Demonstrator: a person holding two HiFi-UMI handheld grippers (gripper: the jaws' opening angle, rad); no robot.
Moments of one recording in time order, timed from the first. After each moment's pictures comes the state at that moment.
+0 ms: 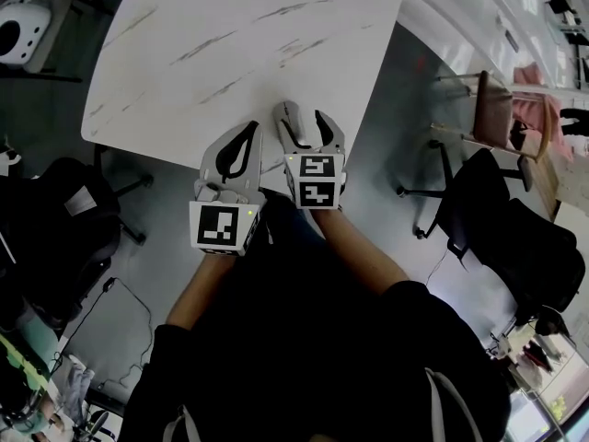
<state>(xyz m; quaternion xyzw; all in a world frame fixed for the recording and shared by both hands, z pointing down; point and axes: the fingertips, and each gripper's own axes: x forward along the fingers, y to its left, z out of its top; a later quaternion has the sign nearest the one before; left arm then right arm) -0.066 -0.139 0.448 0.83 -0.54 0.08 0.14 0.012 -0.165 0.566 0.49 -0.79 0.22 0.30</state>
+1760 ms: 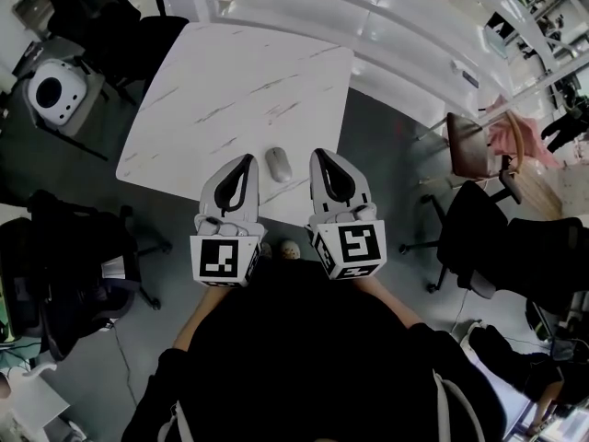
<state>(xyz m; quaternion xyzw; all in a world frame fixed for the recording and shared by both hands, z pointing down) -0.044 -0.056 0.293 0.83 -0.55 0.01 0.00 0.060 -0.070 0.291 0.52 -0.85 0.03 0.04</state>
